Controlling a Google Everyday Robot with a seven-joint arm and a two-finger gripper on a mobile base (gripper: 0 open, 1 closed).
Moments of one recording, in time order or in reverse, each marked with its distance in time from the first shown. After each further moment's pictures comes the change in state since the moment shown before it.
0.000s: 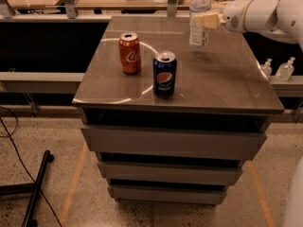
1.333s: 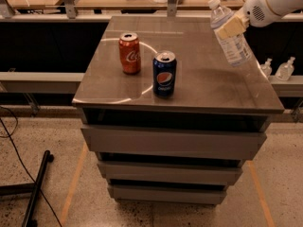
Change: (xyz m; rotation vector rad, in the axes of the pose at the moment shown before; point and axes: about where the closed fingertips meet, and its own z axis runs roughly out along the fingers) arm 0.012 0.035 -0.103 0.128 0.577 -0.097
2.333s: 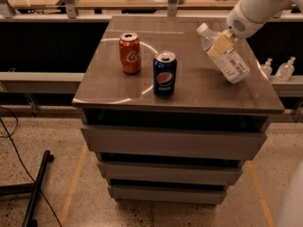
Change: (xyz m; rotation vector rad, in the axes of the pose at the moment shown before) arm 0.038 0.030 0.033 -0.071 0.293 -0.014
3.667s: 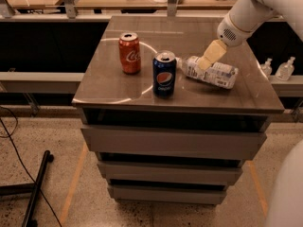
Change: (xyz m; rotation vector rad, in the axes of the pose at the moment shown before) arm -0.002 0.018 0.033 -0.070 0.020 -0.024
